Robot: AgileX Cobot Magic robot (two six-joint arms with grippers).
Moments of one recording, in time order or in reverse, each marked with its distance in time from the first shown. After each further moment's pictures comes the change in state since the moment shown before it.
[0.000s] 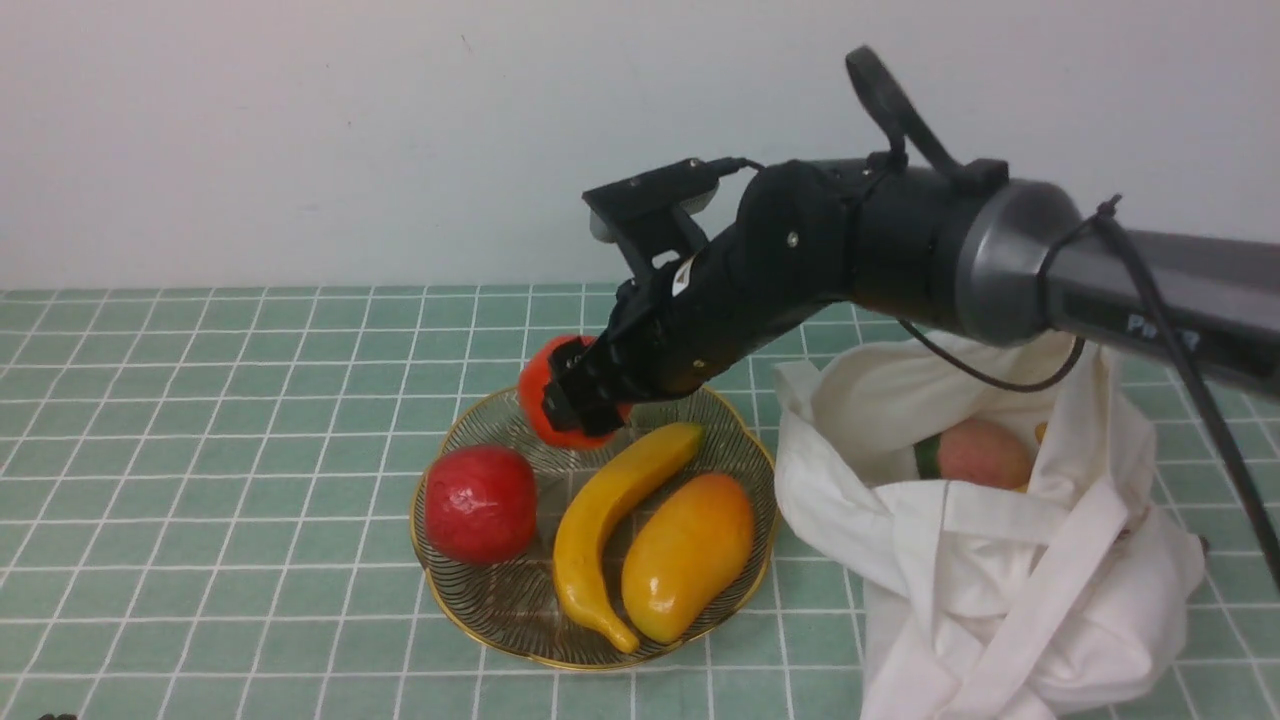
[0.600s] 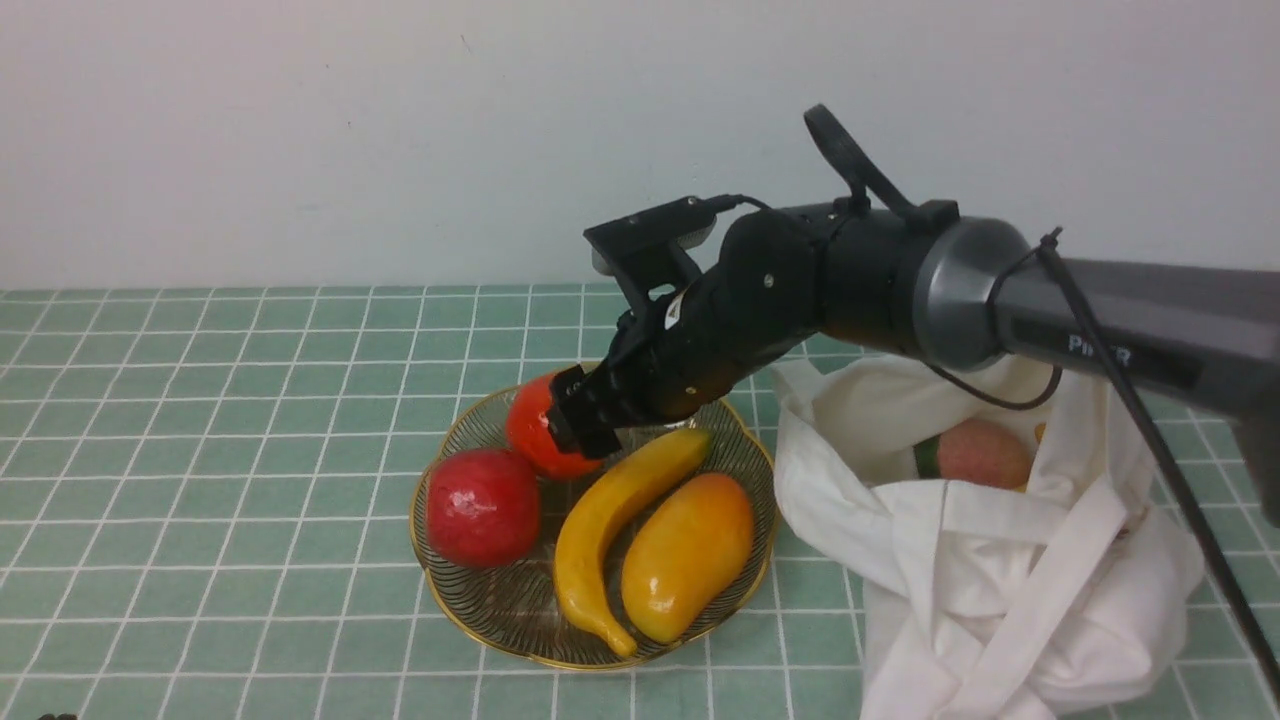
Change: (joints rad) right arm 0.000 0.044 0.000 -0.045 -0.012 0.041; left arm 0.000 0.000 0.000 0.000 0.000 0.000
